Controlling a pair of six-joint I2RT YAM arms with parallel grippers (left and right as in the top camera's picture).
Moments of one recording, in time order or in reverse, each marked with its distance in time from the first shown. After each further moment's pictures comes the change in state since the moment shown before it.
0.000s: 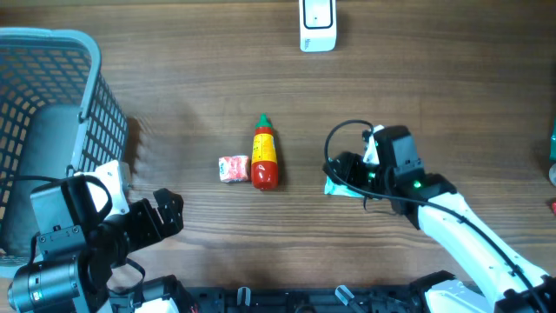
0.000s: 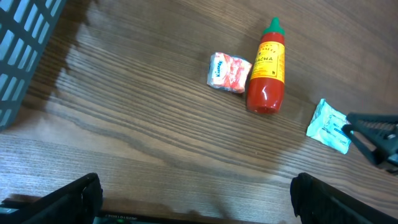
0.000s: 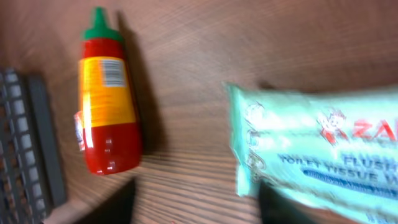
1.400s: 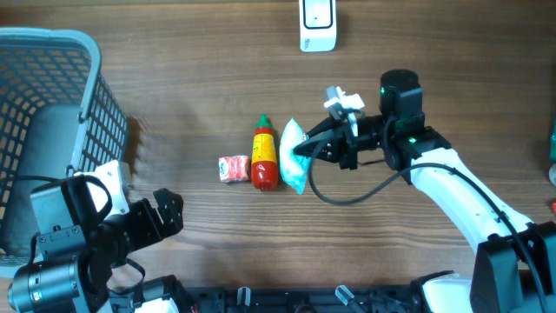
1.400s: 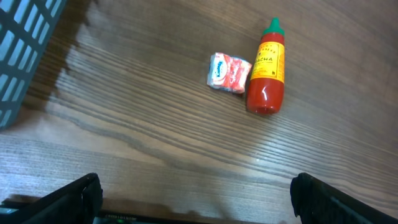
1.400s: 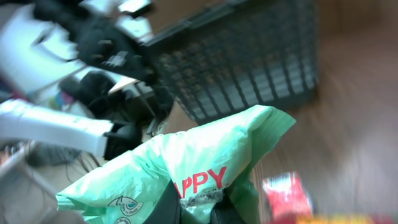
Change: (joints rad) left arm 0.000 0.000 0.000 0.000 0.000 0.000; right arm -0.063 0.233 0.257 0.444 -1.068 -0.883
